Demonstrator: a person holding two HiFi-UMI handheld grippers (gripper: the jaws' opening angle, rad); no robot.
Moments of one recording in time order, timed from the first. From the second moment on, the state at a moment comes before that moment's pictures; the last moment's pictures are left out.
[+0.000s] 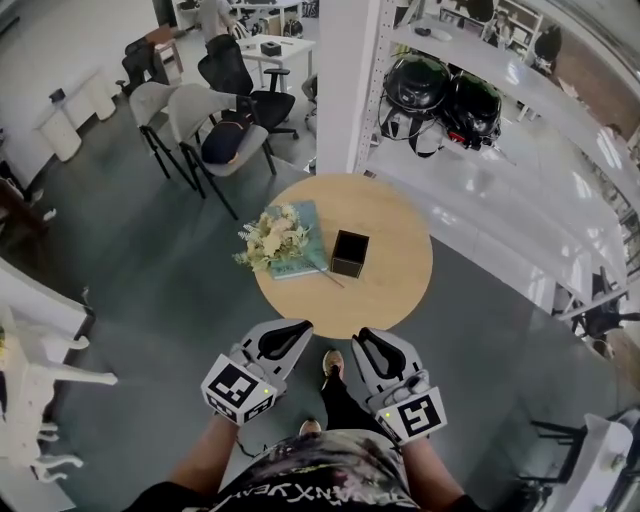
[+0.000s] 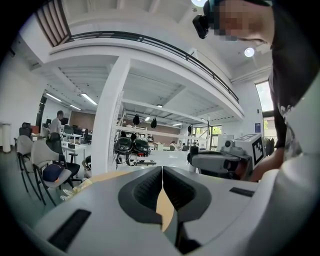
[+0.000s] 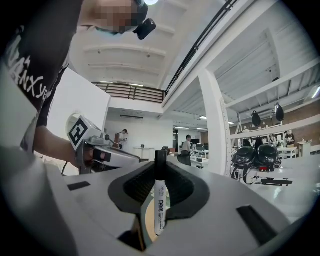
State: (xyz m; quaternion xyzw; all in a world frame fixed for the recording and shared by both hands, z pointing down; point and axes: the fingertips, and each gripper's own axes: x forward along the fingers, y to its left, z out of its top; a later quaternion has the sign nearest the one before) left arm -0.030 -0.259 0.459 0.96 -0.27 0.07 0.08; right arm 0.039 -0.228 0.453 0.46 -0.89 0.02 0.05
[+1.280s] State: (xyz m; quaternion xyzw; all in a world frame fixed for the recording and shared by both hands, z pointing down) left arm 0.044 -0.442 0.487 0.95 -0.28 0.08 0.11; right arm 0.088 -0.435 0.470 0.44 -0.90 0.01 0.01
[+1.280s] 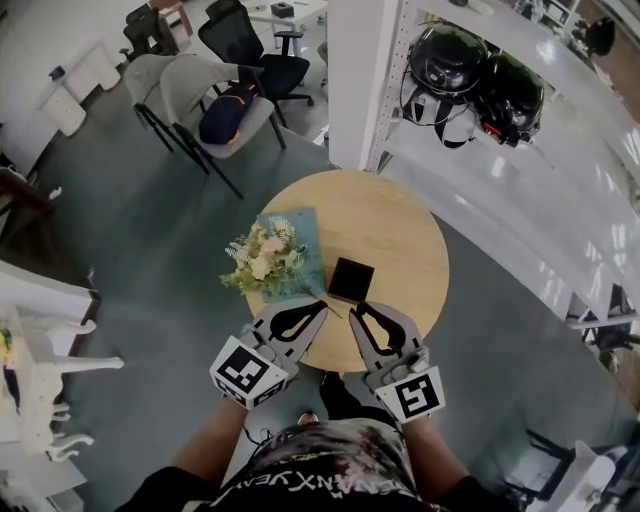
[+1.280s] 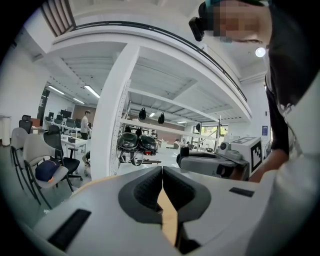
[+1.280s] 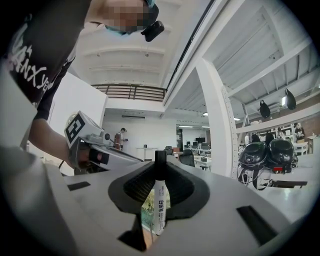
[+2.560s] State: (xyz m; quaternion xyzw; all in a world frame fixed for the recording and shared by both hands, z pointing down) left arm 0.066 -0.503 0.600 0.94 -0.29 0.14 0.12; right arm 0.095 -0.505 0.627 0.42 -0.90 0.09 0.10
